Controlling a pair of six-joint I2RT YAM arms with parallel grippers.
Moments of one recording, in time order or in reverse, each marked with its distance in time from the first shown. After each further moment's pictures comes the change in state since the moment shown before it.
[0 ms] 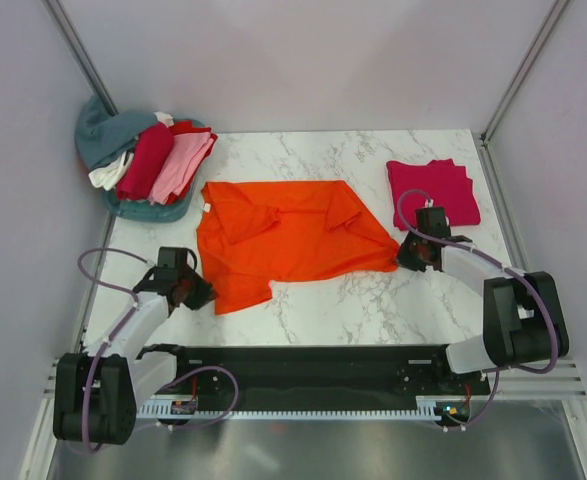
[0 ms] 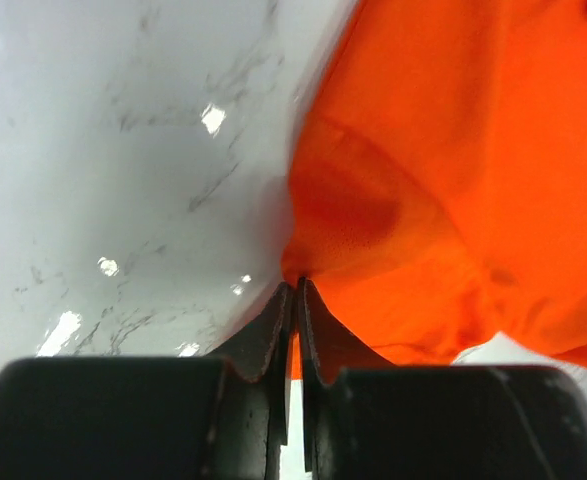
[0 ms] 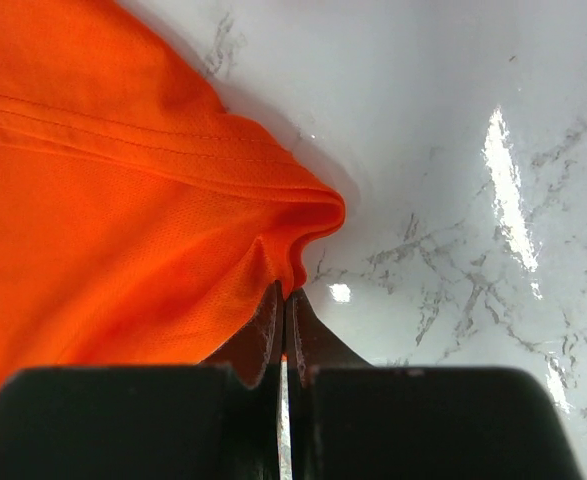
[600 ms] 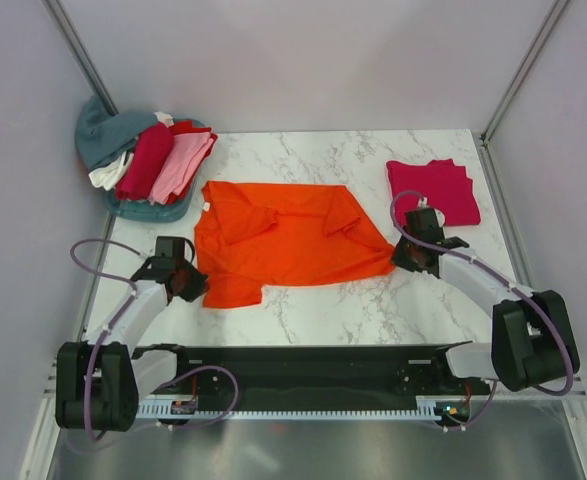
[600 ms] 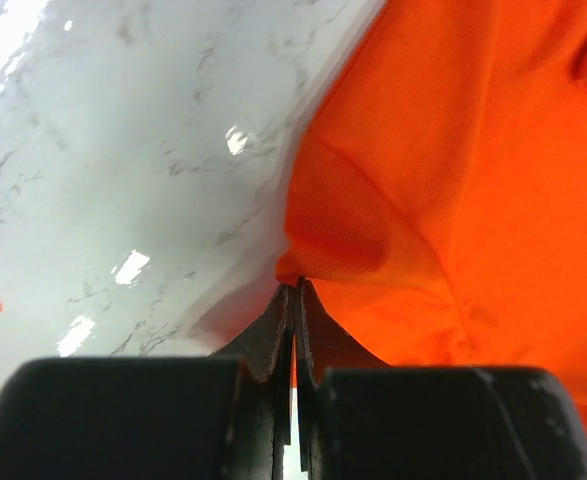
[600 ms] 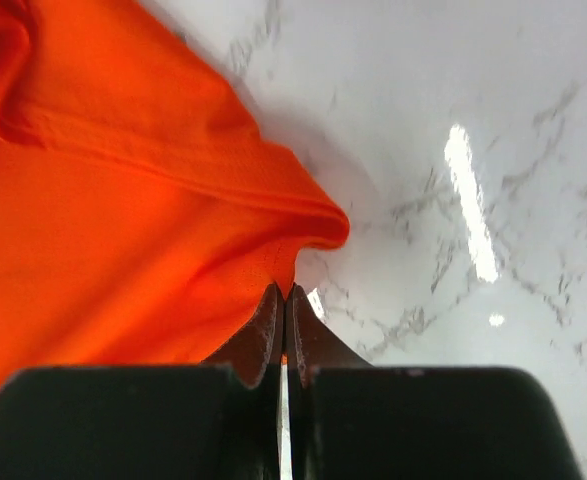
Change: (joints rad) left arm 0.022 0.023 0.041 -0.053 -0.081 0.007; right arm 0.131 -0.139 -0.018 -0.107 0.132 0.029
